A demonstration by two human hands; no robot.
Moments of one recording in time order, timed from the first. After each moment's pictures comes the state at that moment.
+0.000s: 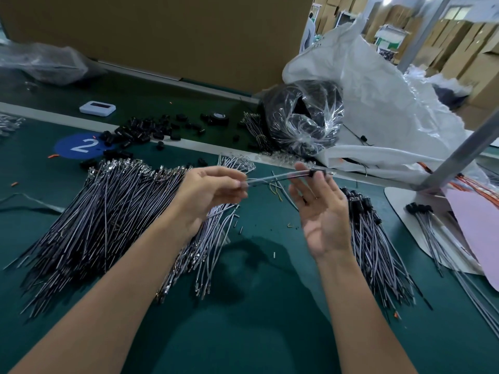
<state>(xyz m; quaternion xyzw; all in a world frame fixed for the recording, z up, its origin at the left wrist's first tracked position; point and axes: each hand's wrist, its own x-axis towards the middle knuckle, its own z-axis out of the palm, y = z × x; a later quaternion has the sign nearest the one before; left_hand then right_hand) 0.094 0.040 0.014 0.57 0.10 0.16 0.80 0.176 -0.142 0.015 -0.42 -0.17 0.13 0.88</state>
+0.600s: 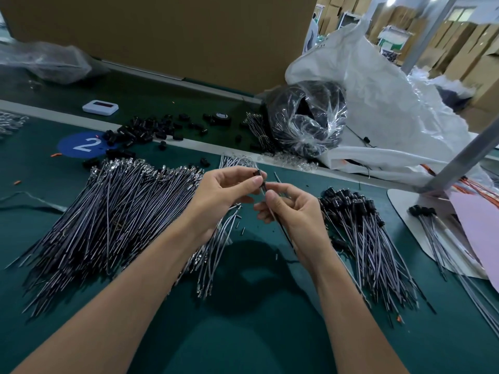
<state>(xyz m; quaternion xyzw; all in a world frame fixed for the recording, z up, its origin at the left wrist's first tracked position) 0.098 0.022 0.009 0.60 0.03 0.19 0.77 0.161 -0.124 0.005 -0.63 -0.27 0.17 0.71</state>
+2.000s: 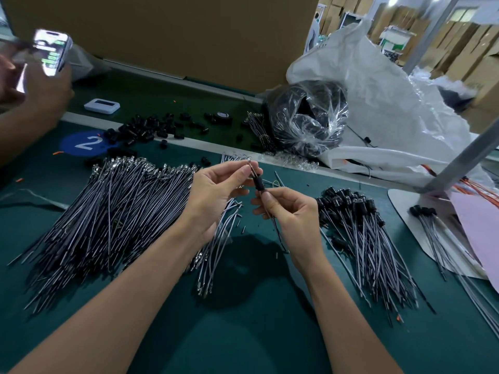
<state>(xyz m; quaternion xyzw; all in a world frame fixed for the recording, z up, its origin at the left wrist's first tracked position) 0.095 0.019 0.012 0.53 0.06 0.24 0.81 0.154 -0.117 -0.002 -0.67 -0.29 0.06 0.68</state>
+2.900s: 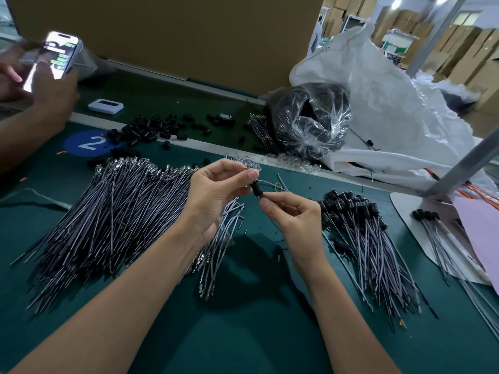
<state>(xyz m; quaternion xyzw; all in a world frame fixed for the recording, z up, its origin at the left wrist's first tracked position) 0.094 0.021 0.016 0.46 0.07 0.25 0.85 0.152 -0.116 0.000 -0.67 -0.27 0.05 0.69</state>
